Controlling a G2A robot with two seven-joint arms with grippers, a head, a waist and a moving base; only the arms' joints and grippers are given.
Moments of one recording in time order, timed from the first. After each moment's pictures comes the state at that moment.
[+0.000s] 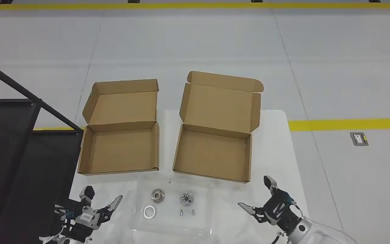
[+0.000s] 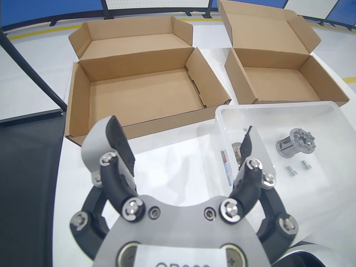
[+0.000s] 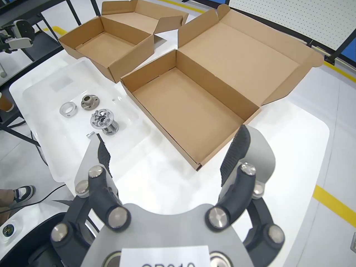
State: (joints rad) left arm 1.82 -1.14 -1.78 -1.81 1.17 -0.33 0.22; right arm -1.66 -1.13 1.52 -2.02 -1.35 -0.47 0.07
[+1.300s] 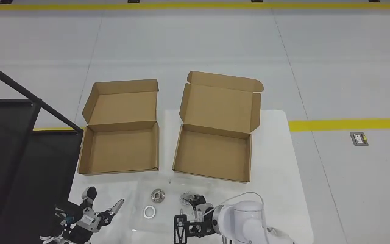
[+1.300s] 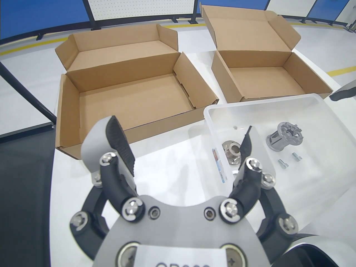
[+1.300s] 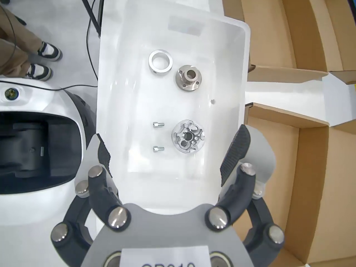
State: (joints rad) left arm 1.82 -1.13 -1.80 -1.78 1.22 -0.42 0.30; right arm -1.00 -1.24 0.76 -1.81 -1.56 -0.78 0.64
